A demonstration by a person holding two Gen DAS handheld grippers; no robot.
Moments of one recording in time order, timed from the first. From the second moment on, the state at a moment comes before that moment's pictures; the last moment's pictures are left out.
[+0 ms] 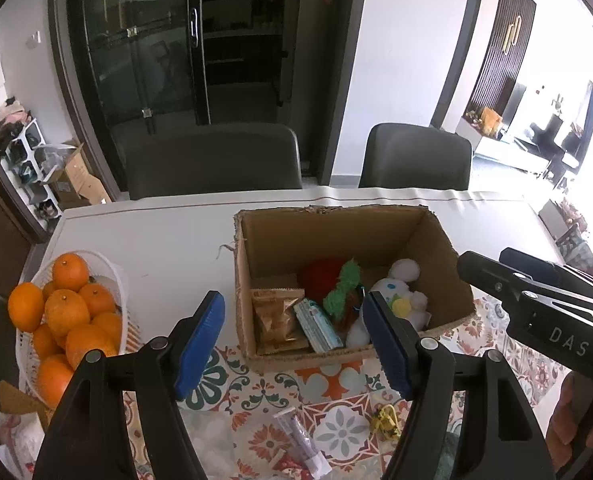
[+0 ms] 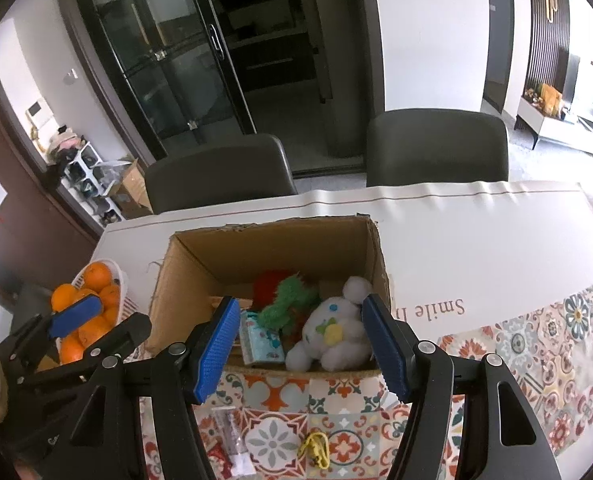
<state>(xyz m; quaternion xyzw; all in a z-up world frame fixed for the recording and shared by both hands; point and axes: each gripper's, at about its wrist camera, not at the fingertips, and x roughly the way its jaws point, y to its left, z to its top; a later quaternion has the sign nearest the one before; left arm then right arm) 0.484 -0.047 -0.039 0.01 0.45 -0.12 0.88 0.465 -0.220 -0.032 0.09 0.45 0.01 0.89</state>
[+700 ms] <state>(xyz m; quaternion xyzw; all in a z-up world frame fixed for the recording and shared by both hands) 0.415 -0.018 -0.027 0.00 0.44 -0.11 0.89 0.402 -0.191 -0.022 0.08 0.44 0.04 0.90</state>
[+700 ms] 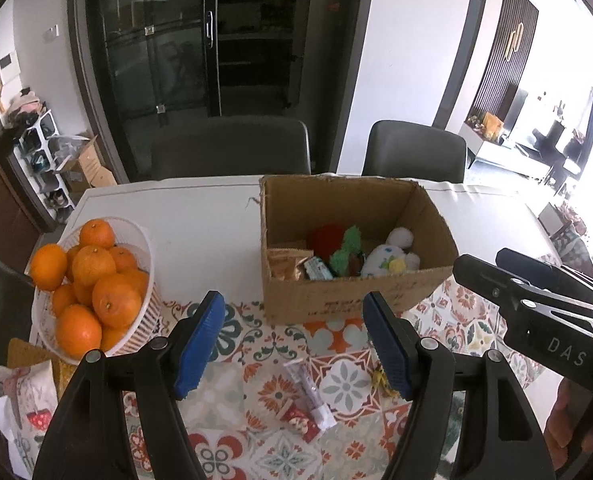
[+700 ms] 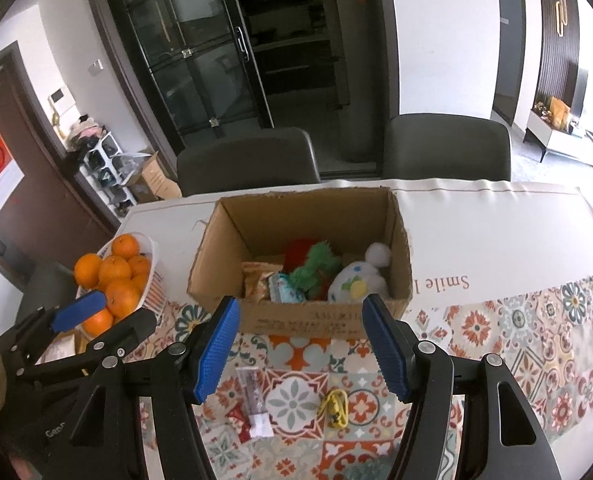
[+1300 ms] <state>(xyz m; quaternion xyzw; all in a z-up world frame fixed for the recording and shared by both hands) 0.380 -0.003 -0.071 0.00 0.49 -0.11 0.87 0.373 -0.181 -0.071 0.08 0.49 0.04 0.87</state>
